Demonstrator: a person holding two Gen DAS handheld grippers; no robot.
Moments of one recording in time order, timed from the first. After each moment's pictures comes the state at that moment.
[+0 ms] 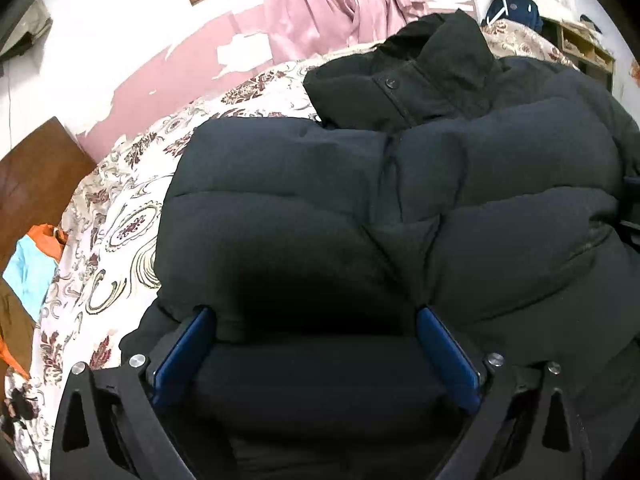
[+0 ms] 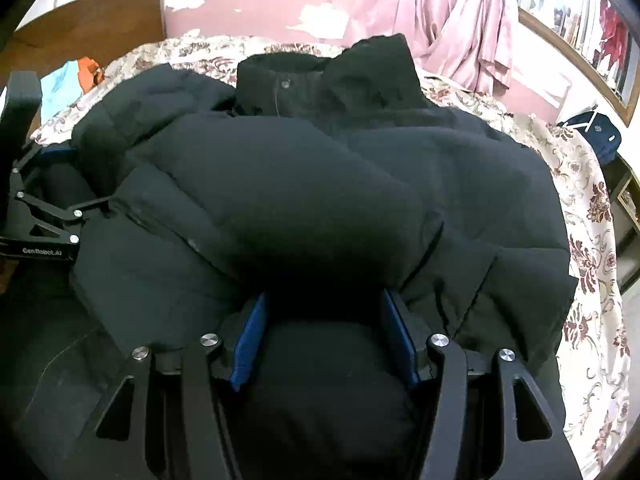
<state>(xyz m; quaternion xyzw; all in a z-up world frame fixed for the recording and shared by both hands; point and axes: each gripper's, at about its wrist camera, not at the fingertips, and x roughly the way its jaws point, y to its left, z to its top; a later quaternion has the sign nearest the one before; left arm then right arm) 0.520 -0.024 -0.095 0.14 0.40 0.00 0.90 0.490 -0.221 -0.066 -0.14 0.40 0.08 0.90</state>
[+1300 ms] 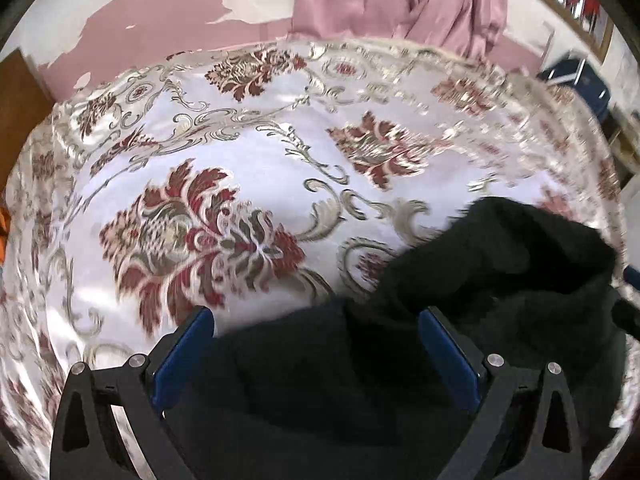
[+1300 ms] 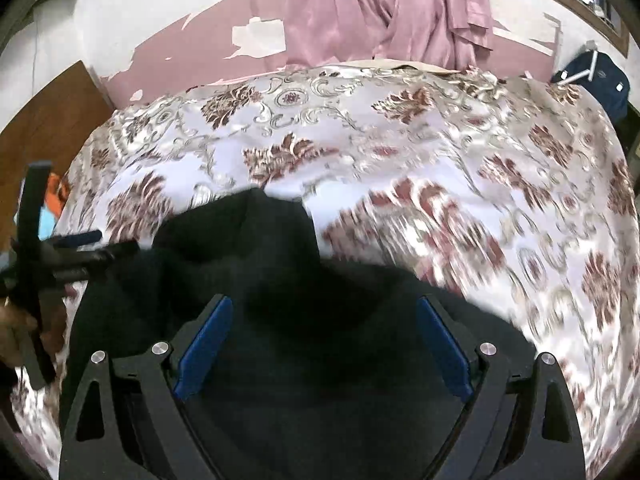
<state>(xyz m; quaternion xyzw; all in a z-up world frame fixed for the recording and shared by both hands) 0.790 0.007 -0.028 0.01 0.53 -0.01 0.85 0.729 -0.237 0.021 -0.01 0.49 0.06 0.87</state>
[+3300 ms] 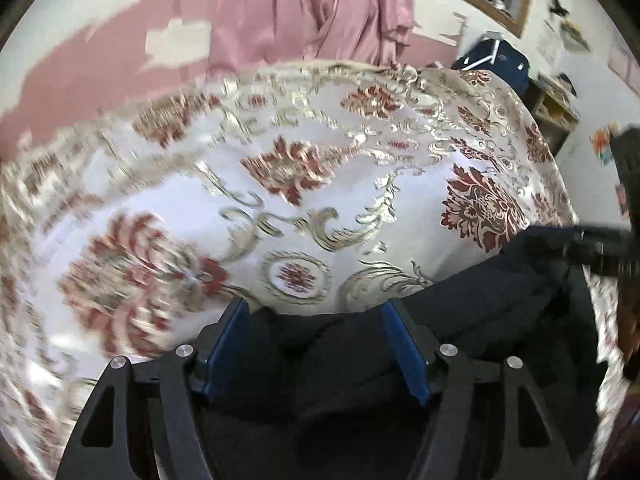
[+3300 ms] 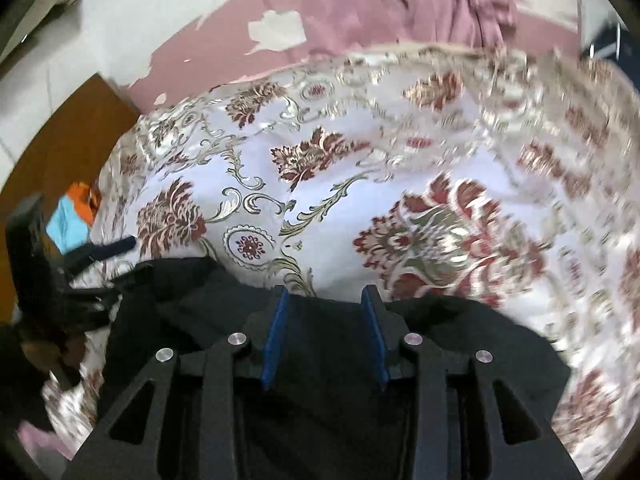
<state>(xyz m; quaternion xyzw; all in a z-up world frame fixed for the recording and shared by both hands) 0.763 -0.023 -0.005 0.01 0.48 -0.16 0.86 0.730 -0.248 0.017 0.07 0.51 0.13 0.85</state>
